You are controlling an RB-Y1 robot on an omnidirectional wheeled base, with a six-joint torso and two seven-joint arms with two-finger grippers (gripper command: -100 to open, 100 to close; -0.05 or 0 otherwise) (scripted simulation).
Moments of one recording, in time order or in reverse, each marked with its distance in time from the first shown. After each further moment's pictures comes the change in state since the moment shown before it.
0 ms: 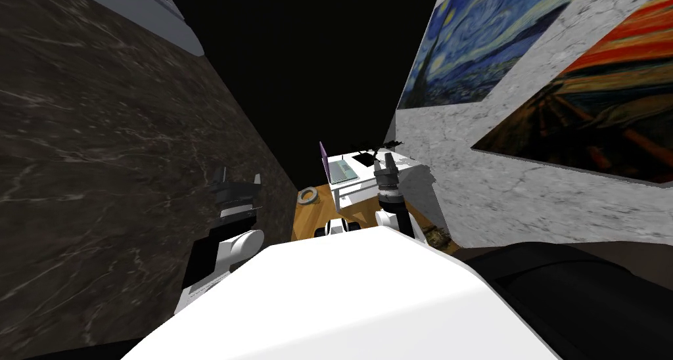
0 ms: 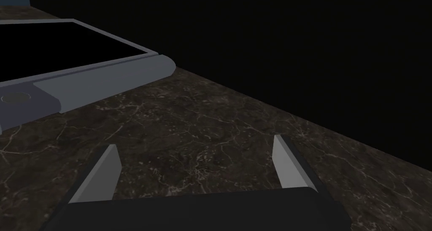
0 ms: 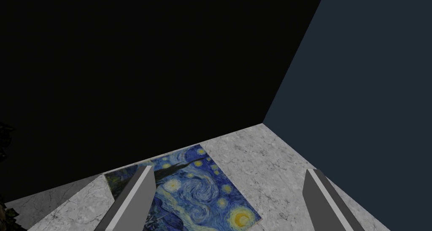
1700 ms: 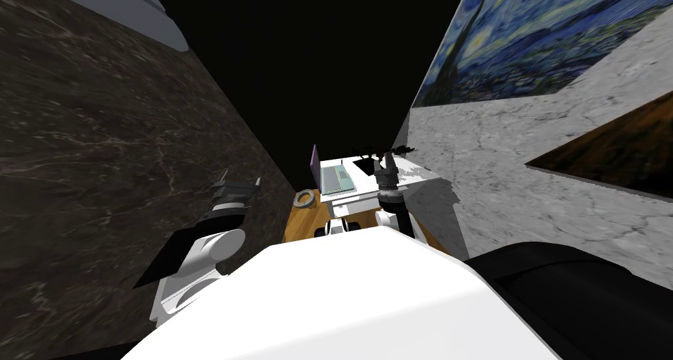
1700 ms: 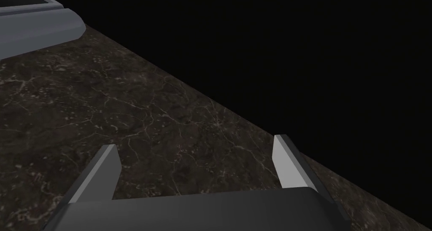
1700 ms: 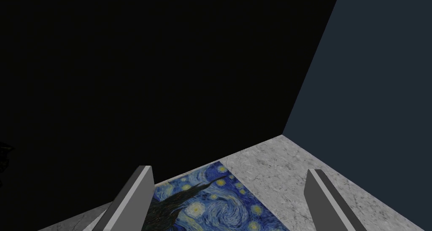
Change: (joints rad) left arm -0.088 0.012 0.203 -0.003 0.244 0.403 0.139; right arm 0.000 0.000 0.000 0.000 0.000 0.000 0.000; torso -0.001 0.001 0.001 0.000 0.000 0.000
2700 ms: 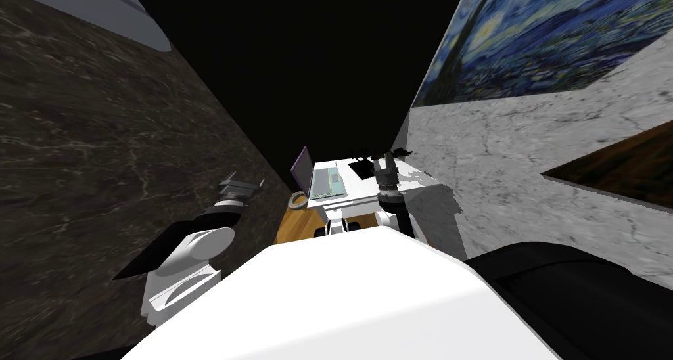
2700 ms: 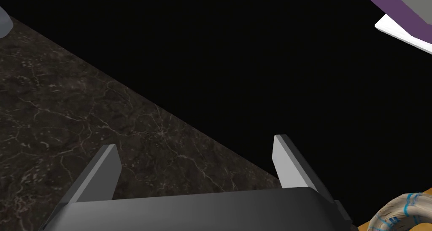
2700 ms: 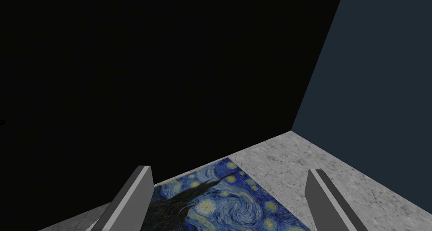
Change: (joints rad) left arm -0.070 0.034 0.095 0.029 0.119 0.239 0.052; right arm 0.000 0.000 0.000 0.000 0.000 0.000 0.000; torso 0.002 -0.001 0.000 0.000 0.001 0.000
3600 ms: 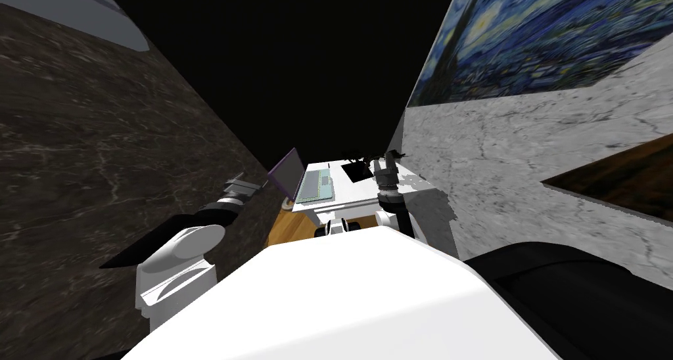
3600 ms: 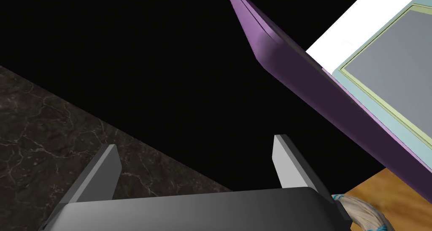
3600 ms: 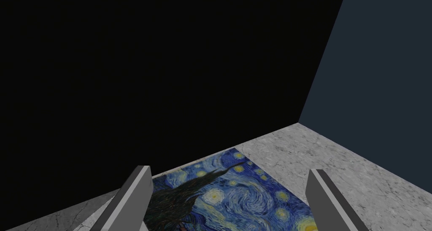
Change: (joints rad) left arm -0.073 0.033 0.075 0.031 0.092 0.219 0.033; right arm 0.000 0.000 0.000 0.000 0.000 0.000 0.000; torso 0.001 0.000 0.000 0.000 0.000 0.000
